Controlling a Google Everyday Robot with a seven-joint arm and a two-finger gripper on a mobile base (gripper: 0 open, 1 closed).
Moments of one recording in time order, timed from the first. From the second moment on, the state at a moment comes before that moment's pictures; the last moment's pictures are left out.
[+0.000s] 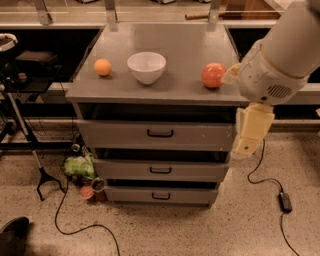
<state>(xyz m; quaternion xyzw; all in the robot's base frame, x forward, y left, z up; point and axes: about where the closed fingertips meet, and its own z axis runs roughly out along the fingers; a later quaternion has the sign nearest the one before) 0.452 -0.147 0.939 -0.67 0.72 0.00 0.18</state>
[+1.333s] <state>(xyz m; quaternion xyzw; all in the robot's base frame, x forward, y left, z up) 0.571 0.030 0.781 -0.73 0.68 0.04 0.09</state>
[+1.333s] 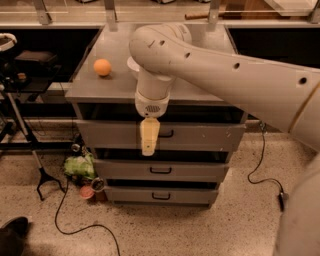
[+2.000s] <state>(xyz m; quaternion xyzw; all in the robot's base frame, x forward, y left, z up) 0.587 0.038 0.718 -0.71 0.70 0.03 0.01</state>
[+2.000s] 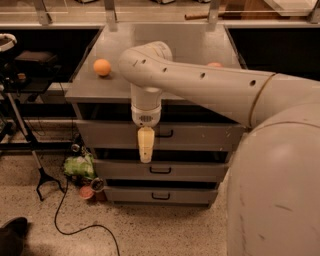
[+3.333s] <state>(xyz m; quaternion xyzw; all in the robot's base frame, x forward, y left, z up) 0.590 0.011 0.682 -0.68 0.73 0.03 -0.04</state>
